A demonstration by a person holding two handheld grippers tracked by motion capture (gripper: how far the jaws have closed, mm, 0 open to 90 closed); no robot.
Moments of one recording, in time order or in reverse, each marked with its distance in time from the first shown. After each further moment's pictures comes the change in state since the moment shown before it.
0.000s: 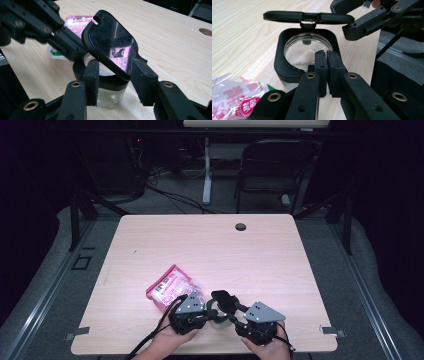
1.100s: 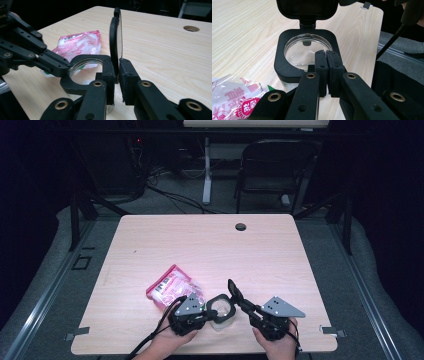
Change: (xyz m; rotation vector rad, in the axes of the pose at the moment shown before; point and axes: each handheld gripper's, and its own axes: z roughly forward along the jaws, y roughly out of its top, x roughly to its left) left arm -0.001 -0.003 0.000 -0.016 0.002 0.022; right arm -0.026 -0.005 -0.015 -0.102 -0.026 0.167
